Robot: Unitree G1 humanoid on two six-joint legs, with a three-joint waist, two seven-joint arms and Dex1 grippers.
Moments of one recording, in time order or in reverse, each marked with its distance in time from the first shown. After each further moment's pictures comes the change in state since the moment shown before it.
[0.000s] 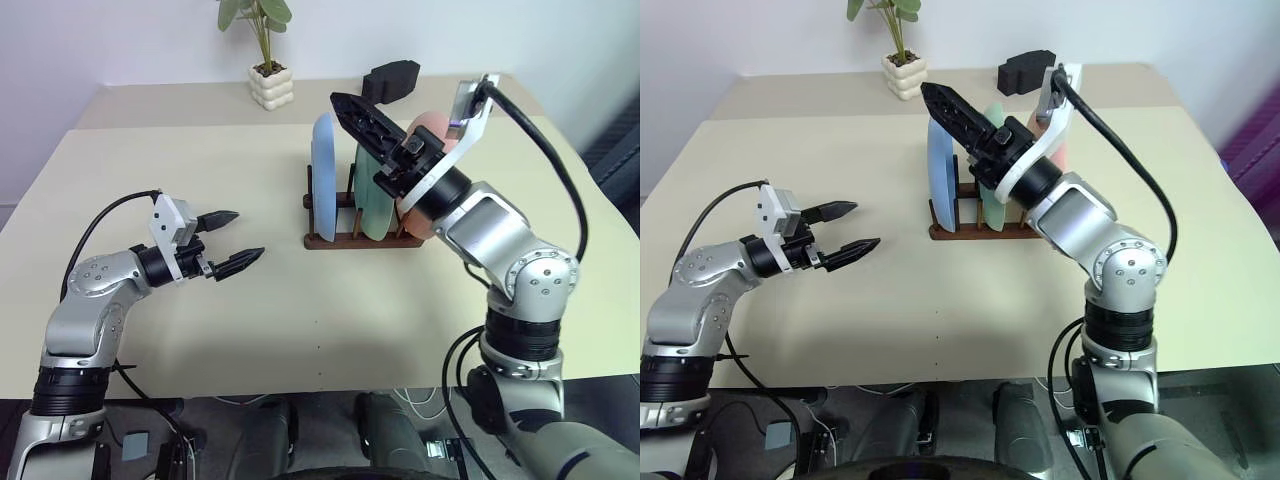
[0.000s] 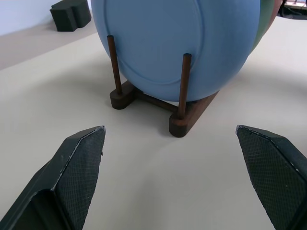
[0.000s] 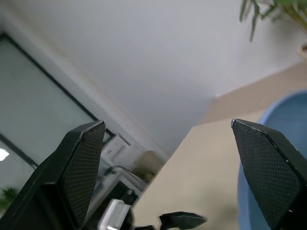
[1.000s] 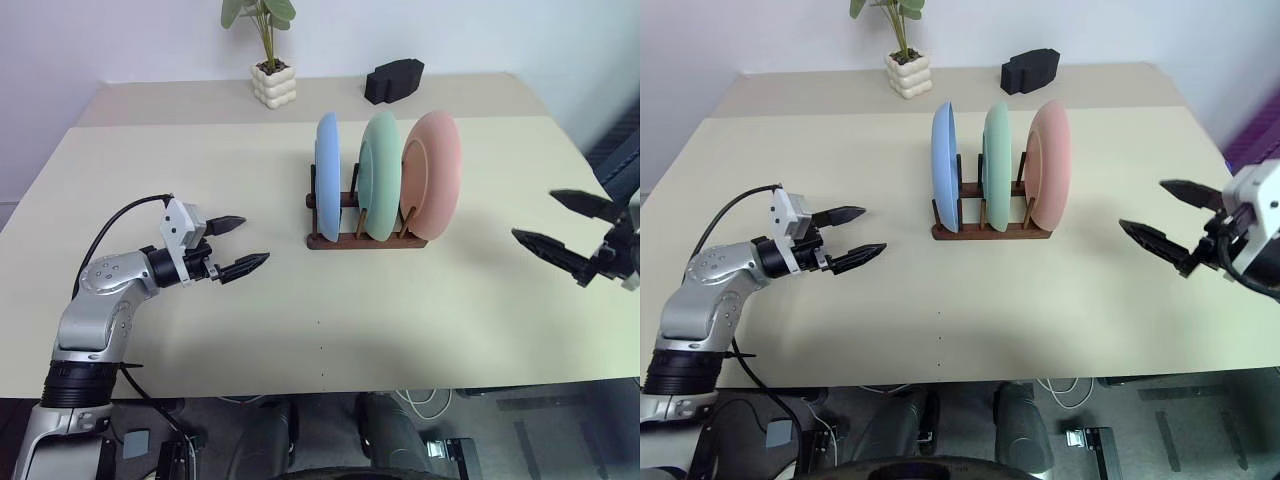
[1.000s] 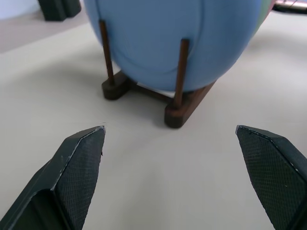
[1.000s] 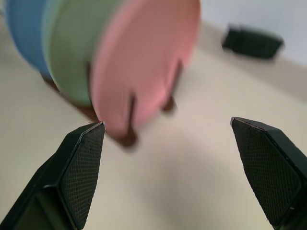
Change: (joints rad) left arm -0.011 0.003 -0.037 0.075 0.027 -0.037 -0.039; right arm 0.737 -0.648 -0.469 0.170 -0.855 -0.352 1.088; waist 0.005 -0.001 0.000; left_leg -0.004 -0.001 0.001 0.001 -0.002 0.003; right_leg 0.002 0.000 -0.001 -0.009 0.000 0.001
